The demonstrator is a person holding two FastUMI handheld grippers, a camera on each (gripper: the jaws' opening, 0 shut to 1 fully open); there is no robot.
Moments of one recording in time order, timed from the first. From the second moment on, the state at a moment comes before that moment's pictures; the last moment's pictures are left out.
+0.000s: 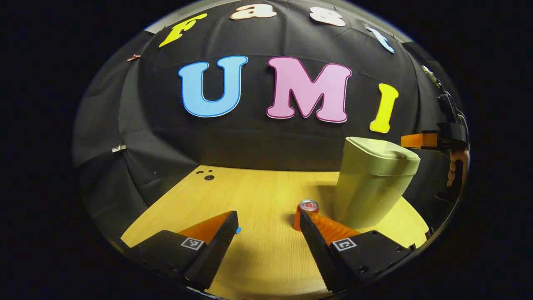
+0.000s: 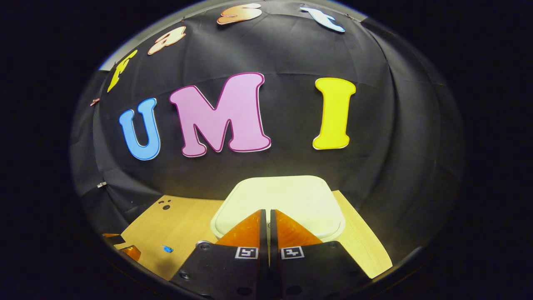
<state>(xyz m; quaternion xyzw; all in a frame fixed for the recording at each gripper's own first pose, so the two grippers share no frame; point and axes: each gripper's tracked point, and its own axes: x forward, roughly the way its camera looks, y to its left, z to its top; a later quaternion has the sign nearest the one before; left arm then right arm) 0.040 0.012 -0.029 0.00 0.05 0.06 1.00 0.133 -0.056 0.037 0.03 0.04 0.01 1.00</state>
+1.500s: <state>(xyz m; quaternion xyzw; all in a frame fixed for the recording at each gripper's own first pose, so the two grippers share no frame) -0.008 0.070 -0.052 -0.01 0.06 0.09 0.99 0.130 -0.048 0.051 0.00 0.02 -0.02 1.00</state>
